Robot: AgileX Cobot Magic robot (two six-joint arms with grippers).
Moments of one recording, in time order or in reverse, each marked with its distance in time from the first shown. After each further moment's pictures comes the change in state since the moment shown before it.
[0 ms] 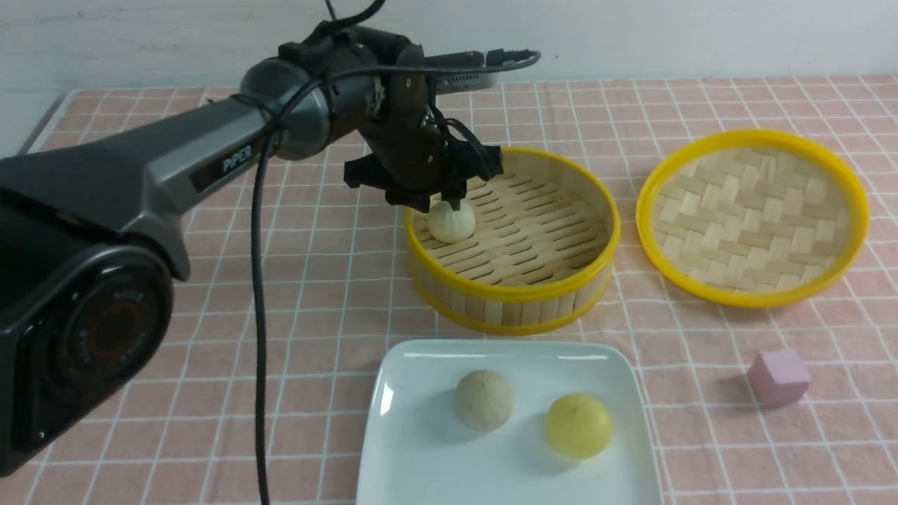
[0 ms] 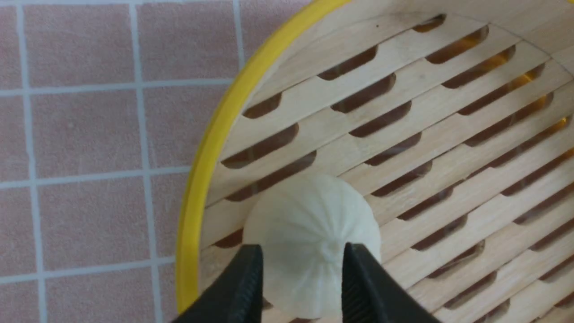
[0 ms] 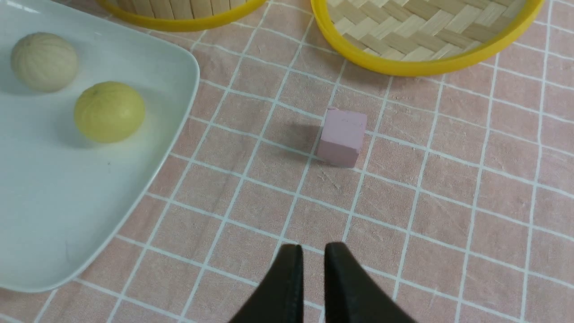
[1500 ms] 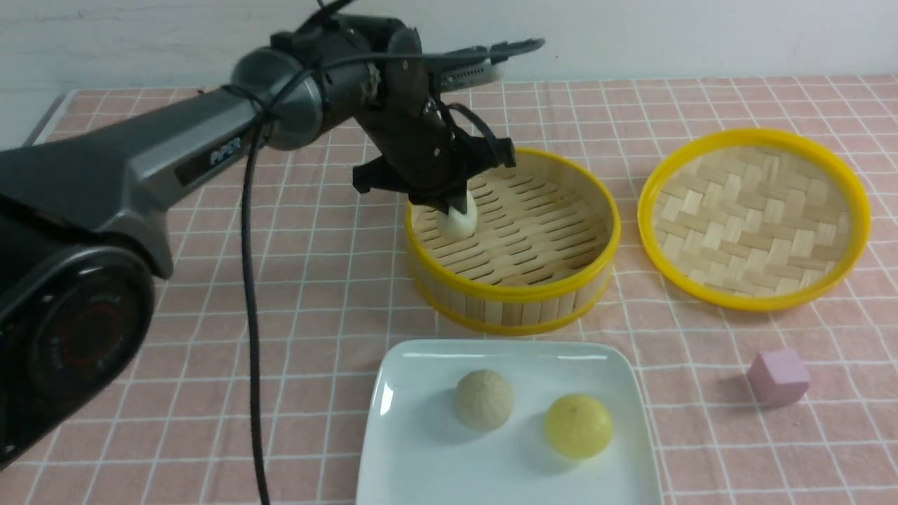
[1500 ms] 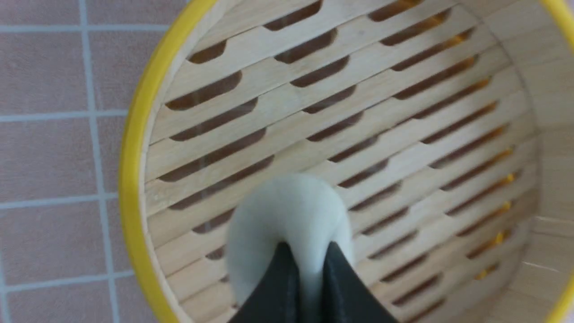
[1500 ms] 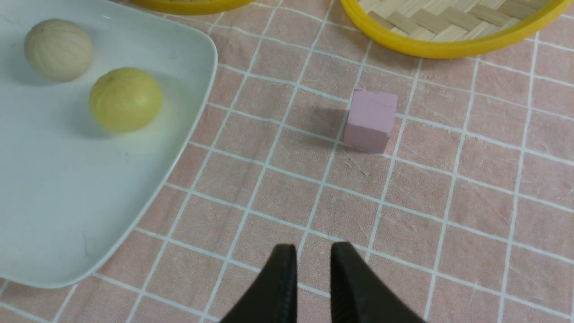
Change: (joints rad) right arm 0.000 0.000 0.069 0.053 -0.050 0.001; left arm 0.000 -0.111 -0.005 -0.132 0.113 0.038
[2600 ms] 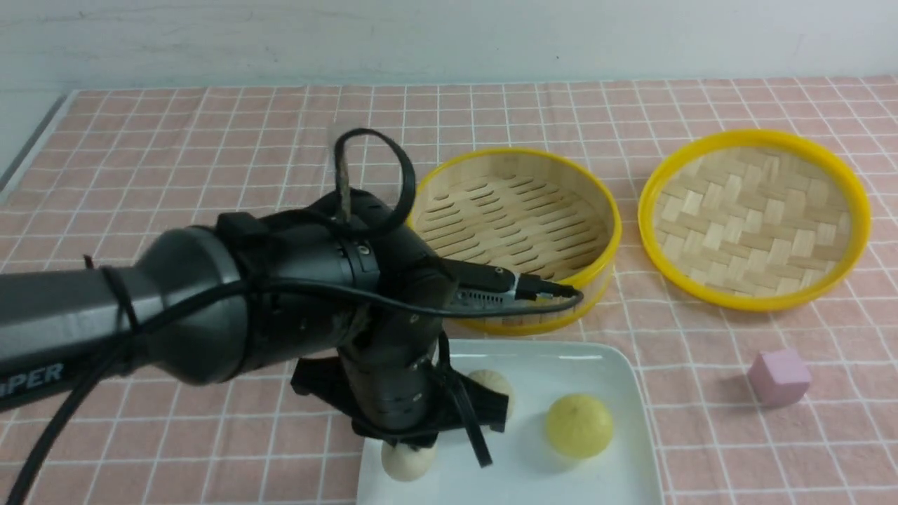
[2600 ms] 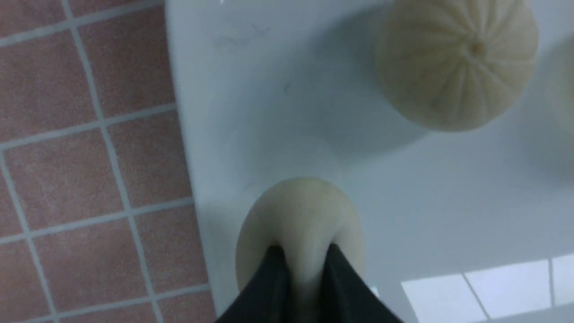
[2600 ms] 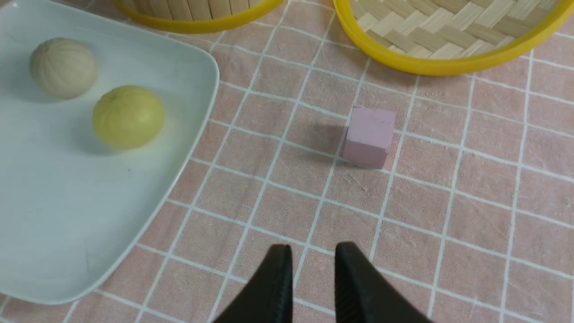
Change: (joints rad) right arm 0.000 -0.001 0.000 0.003 -0.029 0.000; left arm -0.337 -0.382 0.784 0.269 -0.027 -0.302
